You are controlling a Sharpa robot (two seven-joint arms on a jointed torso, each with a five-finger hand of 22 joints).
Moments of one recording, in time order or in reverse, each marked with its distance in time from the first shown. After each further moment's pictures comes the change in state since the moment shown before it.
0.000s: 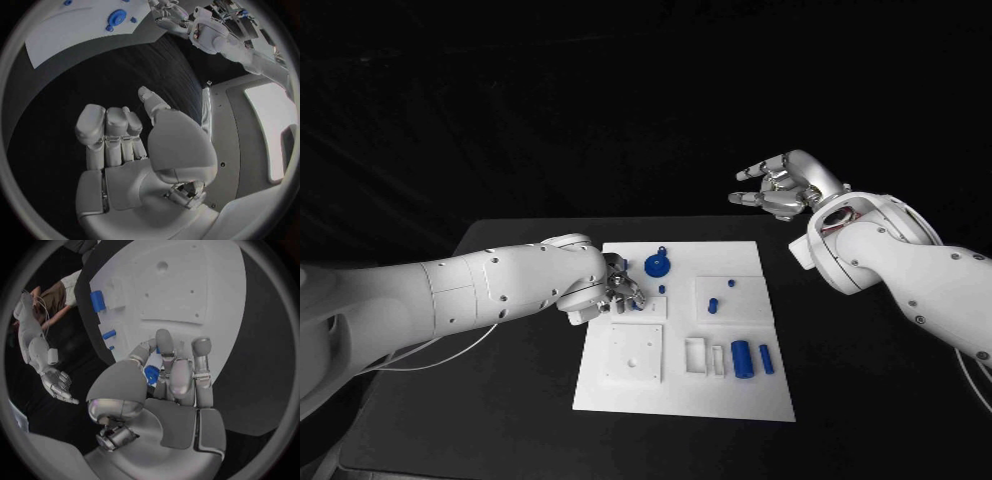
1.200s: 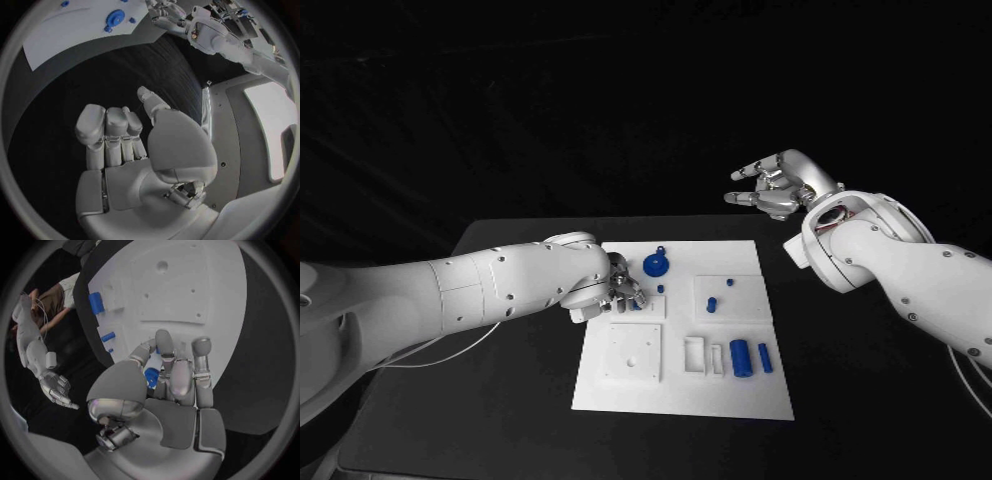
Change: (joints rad) left arm -0.001 0.032 0.001 -0.033 -0.011 0.034 -0.009; left_hand -0.005 0.006 0.004 0.000 -0.073 0.000 0.000 0.002 0.035 0.000 0.000 0.029 -0.010 -0.001 0.002 0.012 0.016 0.000 0.007 0.007 0.000 0.000; right arm 0.000 0.012 0.000 -0.008 0.000 0.005 -0.001; right_hand 0.000 0.000 0.019 -0.014 -0.004 0.003 -0.003 0.000 0.000 0.000 0.000 0.000 0.000 0.000 0.000 0.000 0.000 0.000 0.000 0.000 0.000 0.000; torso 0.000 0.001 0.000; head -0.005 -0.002
